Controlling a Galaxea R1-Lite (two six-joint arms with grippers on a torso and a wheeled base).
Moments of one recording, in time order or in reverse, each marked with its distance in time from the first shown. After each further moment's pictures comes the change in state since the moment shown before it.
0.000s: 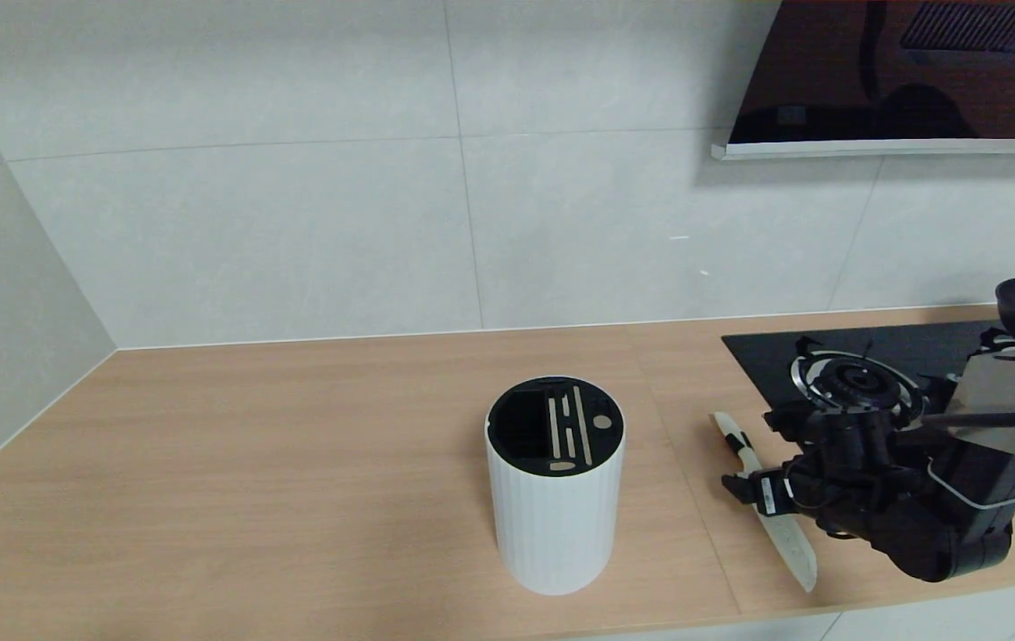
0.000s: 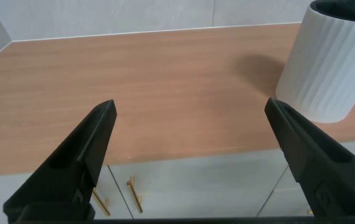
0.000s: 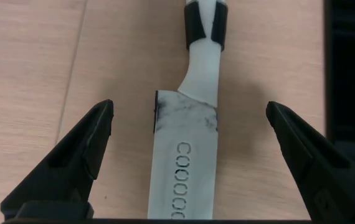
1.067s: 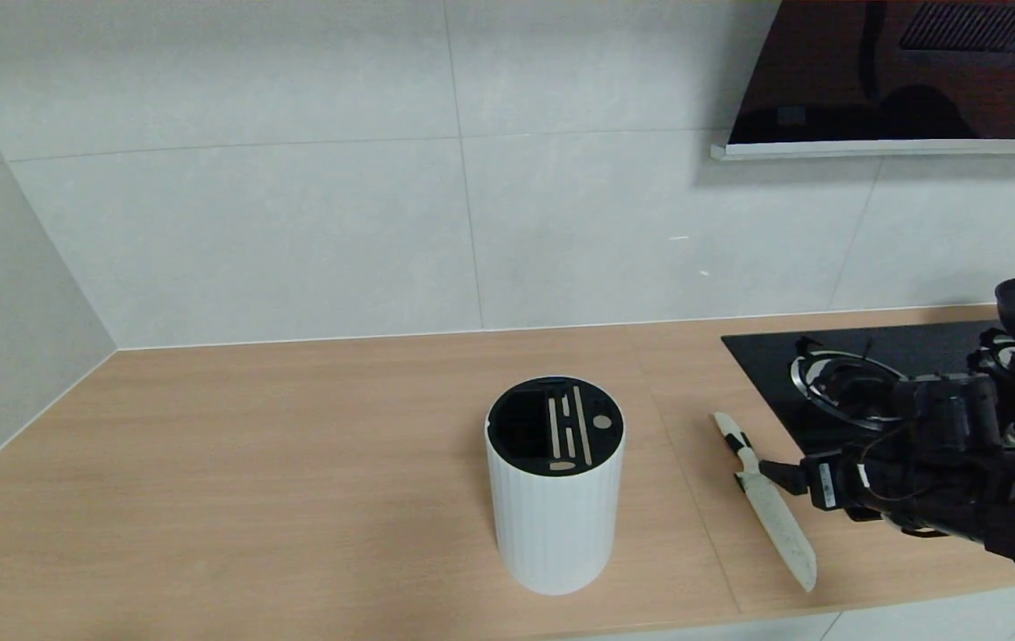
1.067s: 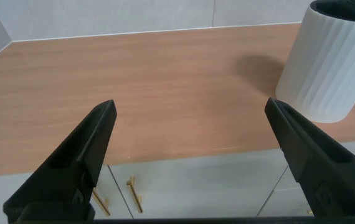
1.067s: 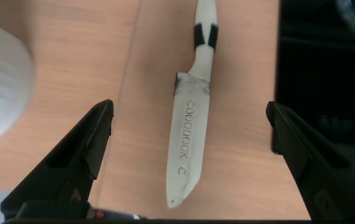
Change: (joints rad) left arm 0.000 0.000 0.000 0.000 0.000 0.000; right arm -0.005 -0.391 0.149 0.220 0.047 -0.007
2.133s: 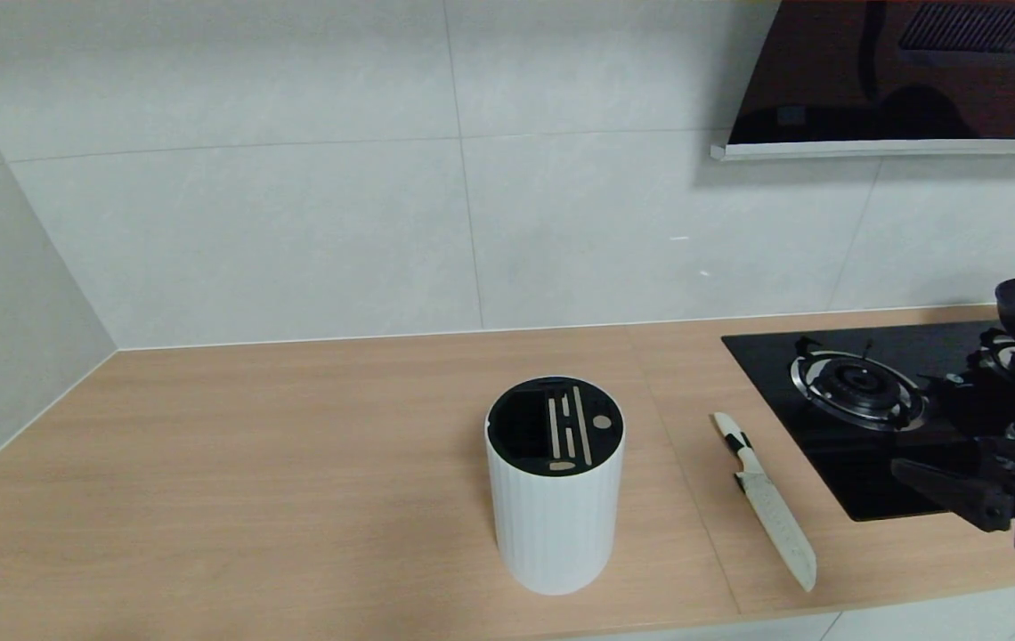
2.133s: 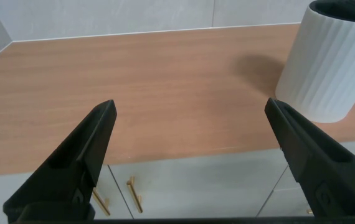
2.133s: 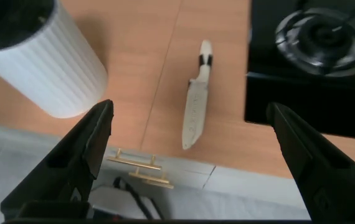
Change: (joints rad) left arm 0.000 0.000 0.000 0.000 0.000 0.000; right arm -0.035 -0.741 0.064 0.507 0.102 0.001
